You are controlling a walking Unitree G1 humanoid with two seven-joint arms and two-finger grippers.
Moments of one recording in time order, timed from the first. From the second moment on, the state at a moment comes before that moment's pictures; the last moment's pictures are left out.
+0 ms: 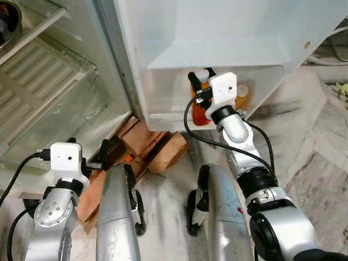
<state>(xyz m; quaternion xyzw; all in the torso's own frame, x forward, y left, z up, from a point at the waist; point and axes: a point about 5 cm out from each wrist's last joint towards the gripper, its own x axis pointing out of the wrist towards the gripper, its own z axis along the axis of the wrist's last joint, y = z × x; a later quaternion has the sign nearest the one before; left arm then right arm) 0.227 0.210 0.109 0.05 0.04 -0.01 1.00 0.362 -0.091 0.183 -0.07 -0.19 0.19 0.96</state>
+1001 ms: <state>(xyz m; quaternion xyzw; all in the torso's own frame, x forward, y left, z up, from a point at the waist) 0.228 0.208 0.112 0.06 0.04 -0.01 1.00 0.352 -0.091 0.159 -0.18 -0.24 0.21 0.93</state>
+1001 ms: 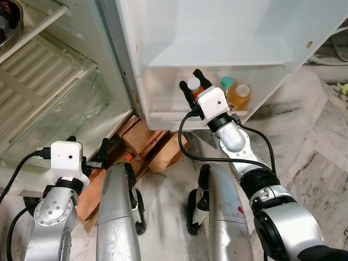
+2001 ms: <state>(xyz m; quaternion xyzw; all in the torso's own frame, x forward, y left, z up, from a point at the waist) 0.198 0.212 0.124 0.07 0.05 0.00 1.00 0.369 -0.066 0.185 -0.12 -0.25 0.11 0.95</state>
